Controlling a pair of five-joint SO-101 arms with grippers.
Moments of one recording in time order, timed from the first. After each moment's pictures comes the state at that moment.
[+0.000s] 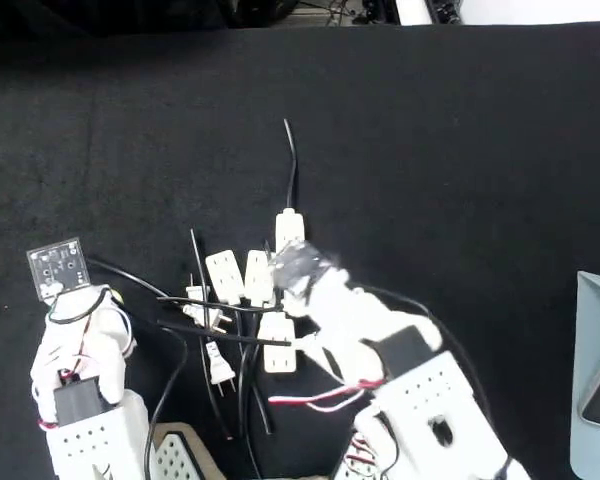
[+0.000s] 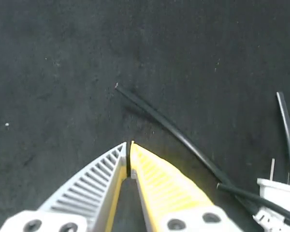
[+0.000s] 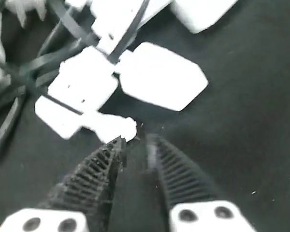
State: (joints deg) left arm -23.8 -104.0 96.2 57.0 -1.5; right arm -27.6 -65.2 71.3 72.0 21.1
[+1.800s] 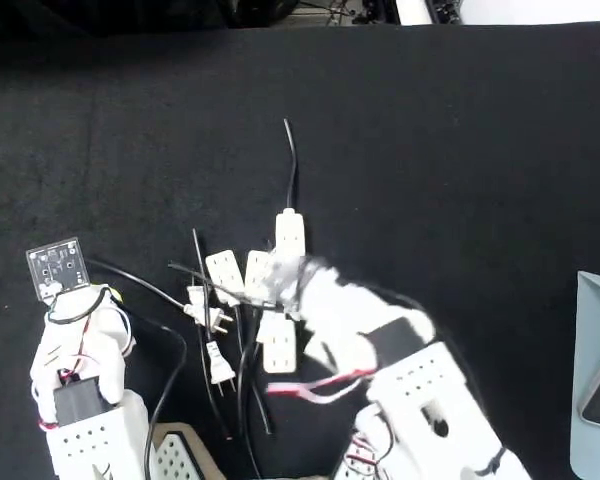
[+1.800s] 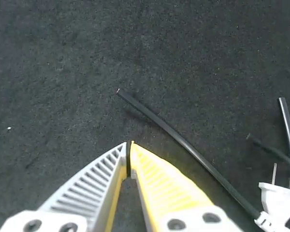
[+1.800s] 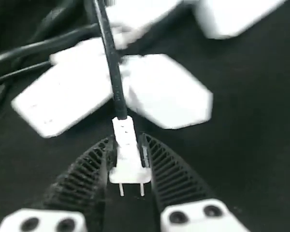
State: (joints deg) left arm -23.9 -104.0 96.3 56.3 -1.5; right arm -24.9 -60.3 73.4 64.2 28.4
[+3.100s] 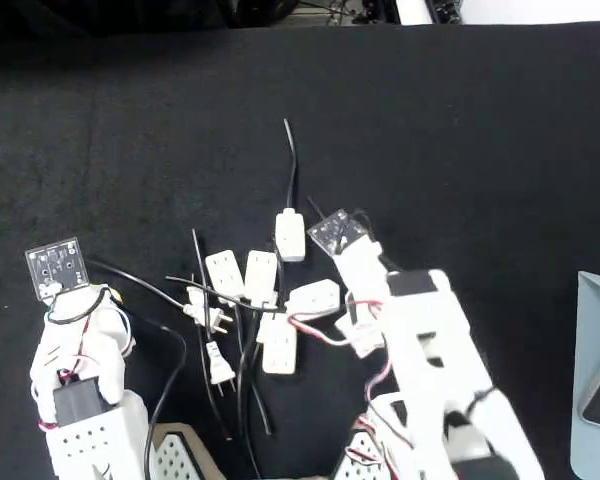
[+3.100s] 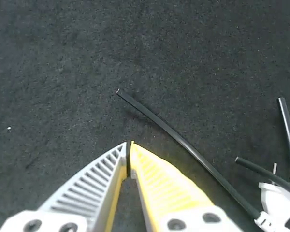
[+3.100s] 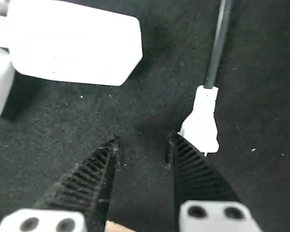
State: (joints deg) left arm -23.9 -104.0 96.3 56.3 -1.5; right arm -8.6 -34.4 65.7 63.3 24.6
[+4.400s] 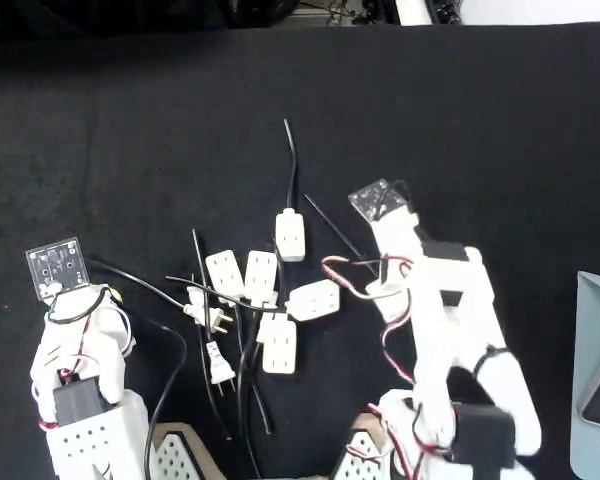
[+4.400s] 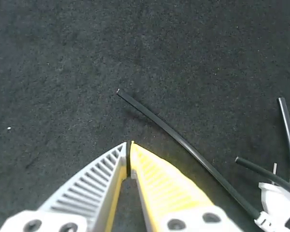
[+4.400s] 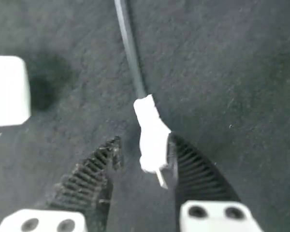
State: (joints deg) left arm -23.9 -104.0 96.3 56.3 -1.5; right arm 5.0 -19.0 57.1 53.5 31.5
